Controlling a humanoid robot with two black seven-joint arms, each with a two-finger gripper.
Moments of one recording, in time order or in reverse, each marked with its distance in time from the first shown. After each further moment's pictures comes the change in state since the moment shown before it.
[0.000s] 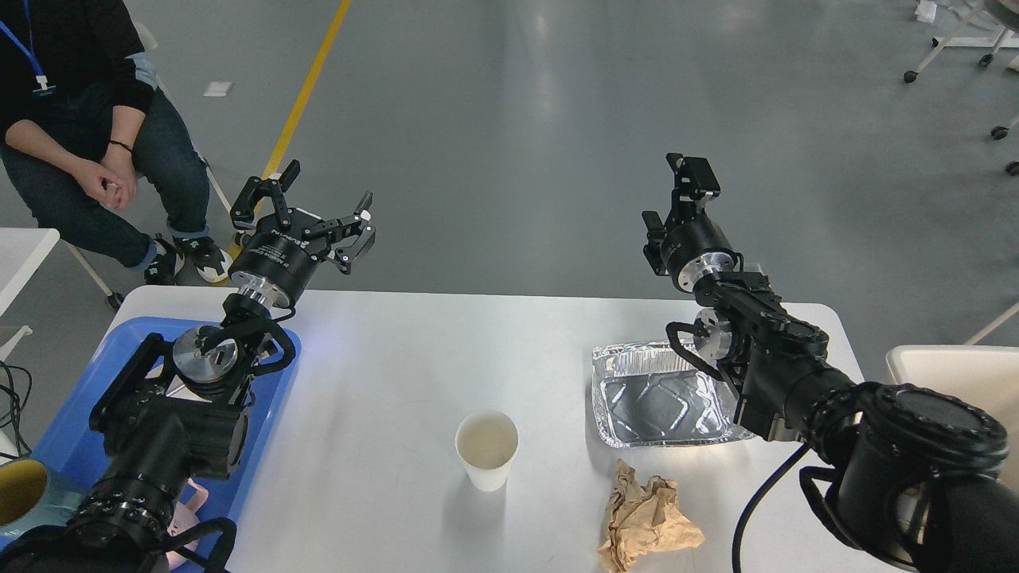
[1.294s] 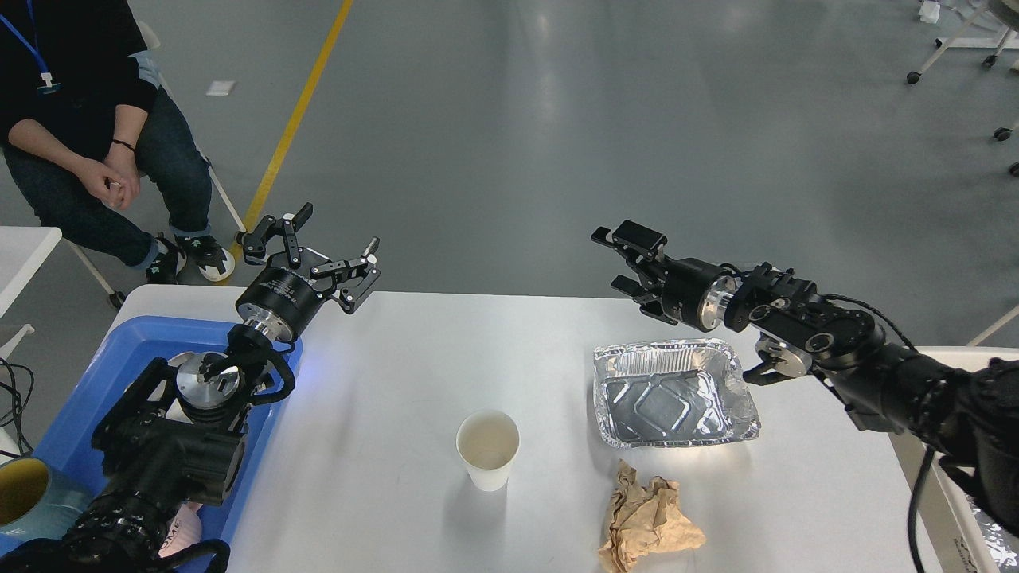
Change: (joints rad) left arm 0.037 0.020 0.064 0.059 0.013 -0.001 0.014; right arm 0.034 -0.287 -0.448 0.351 -0.325 0.232 -0.008
